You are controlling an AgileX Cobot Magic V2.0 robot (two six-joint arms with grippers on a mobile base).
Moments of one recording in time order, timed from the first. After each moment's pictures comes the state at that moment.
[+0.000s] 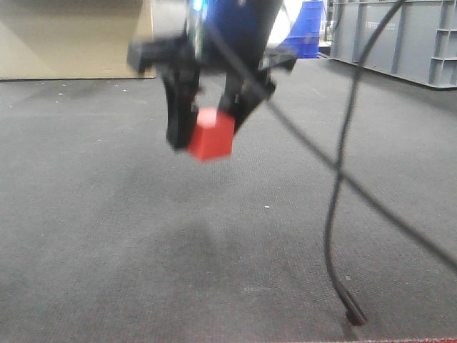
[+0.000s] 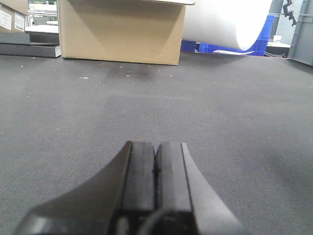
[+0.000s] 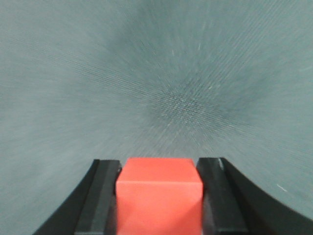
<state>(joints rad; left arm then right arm) -0.05 -0.01 0.03 0.00 0.01 -0.04 0.68 1.86 -1.52 0.13 0.86 0.02</state>
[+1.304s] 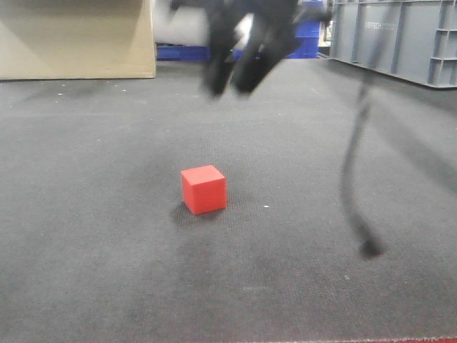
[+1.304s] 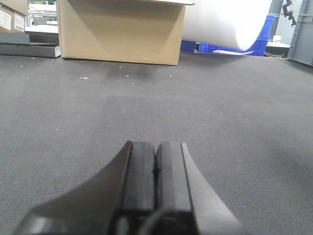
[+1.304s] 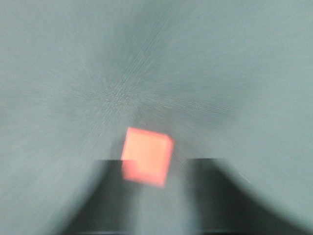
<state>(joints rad) -0.05 -0.01 0.03 0.00 0.01 -0.04 0.62 1.63 -1.41 0.12 0.82 0.05</state>
